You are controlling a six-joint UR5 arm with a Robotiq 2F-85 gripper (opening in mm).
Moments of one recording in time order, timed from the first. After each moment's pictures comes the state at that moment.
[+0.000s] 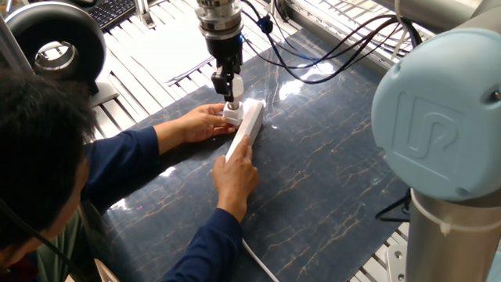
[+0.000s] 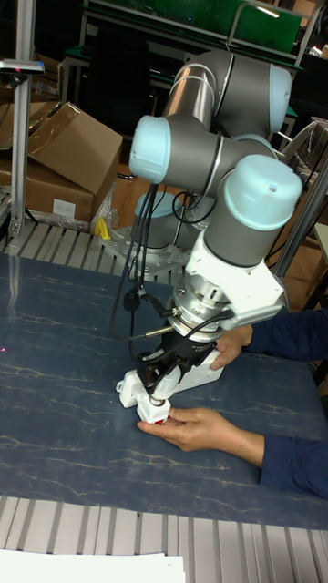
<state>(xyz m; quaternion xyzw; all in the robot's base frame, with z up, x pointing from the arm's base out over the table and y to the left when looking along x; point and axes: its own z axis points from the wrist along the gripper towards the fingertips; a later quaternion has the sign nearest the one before) 0.609 0.030 0.104 0.30 -0.95 0.02 0.06</state>
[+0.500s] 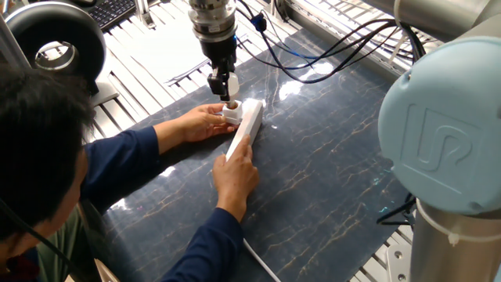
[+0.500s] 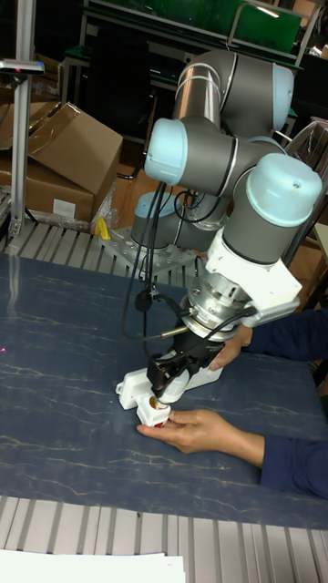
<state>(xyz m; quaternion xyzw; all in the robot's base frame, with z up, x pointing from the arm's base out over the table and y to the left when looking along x) 0.614 0.048 0.106 0.32 -0.95 0.03 0.05</state>
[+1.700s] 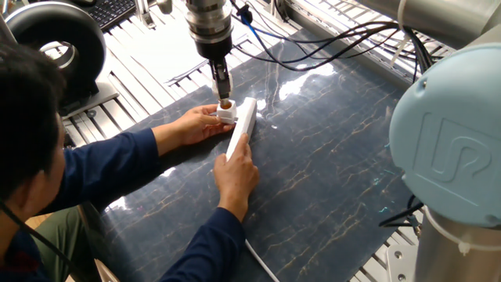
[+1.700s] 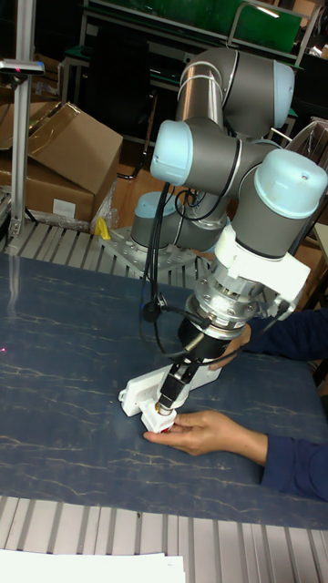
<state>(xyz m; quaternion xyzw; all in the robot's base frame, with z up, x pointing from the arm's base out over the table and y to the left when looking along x) 0.627 0.049 0.109 0.54 -0.84 0.04 0.03</state>
